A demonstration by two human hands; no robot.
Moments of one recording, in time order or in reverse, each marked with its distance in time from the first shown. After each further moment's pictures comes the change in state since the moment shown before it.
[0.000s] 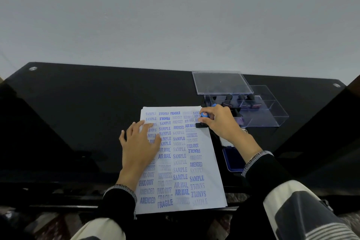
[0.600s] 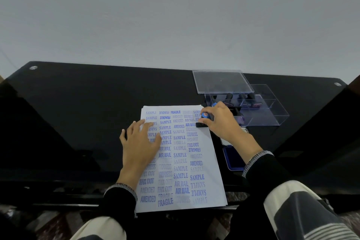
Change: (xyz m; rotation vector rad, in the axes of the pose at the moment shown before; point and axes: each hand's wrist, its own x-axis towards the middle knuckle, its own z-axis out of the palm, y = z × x) left_hand 0.000 0.000 0.000 -0.001 -0.002 0.001; right_hand -0.006 -0.004 -0.001 -0.182 0.013 -0.017
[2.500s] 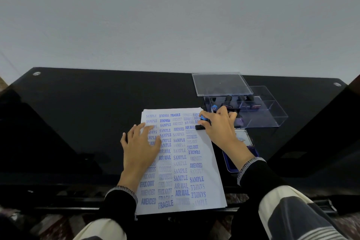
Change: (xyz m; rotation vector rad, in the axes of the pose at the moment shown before) left_hand 0.001 -0.002 0.002 0.015 -0.010 -0.002; right_hand -0.017 -0.018 0.002 -0.194 0.117 0.074
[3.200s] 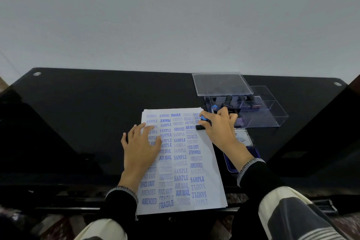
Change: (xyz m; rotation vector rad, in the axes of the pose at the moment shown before) left_hand -0.002 0.001 -0.002 -0.006 0.004 0.003; right_hand -0.002 0.000 0.004 0.004 0.031 0.011
